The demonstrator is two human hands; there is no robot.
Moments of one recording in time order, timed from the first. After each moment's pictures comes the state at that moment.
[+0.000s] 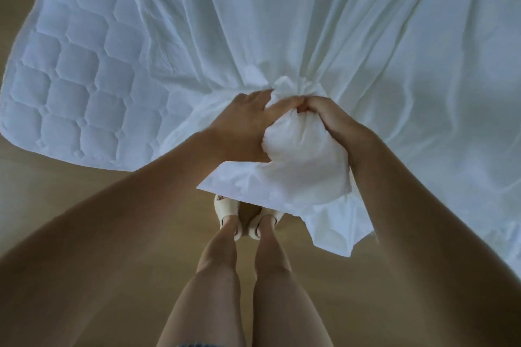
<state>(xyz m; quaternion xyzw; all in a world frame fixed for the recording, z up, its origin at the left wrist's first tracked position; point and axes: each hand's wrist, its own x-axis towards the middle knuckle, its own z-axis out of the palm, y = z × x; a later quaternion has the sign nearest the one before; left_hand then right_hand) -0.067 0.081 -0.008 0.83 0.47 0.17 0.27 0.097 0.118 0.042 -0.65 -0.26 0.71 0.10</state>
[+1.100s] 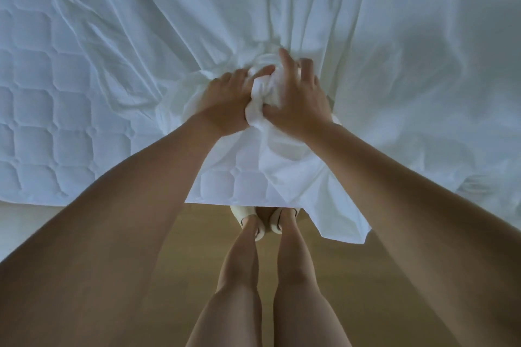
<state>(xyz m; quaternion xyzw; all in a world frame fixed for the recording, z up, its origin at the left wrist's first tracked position) -0.022 0.132 -0.058 0.81 0.52 -0.09 0.23 0.123 0.111 -0.015 -0.70 -0.65 0.30 0.03</state>
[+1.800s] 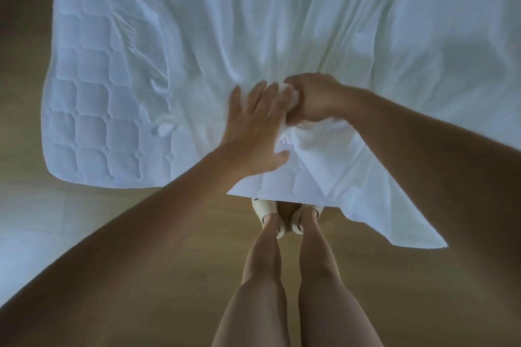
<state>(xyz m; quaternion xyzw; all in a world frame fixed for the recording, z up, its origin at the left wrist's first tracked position) -0.038 0.072 -0.001 0.82 0.53 -0.10 0.19 0.106 0.145 -0.005 -0.56 -0.71 0.39 -0.18</state>
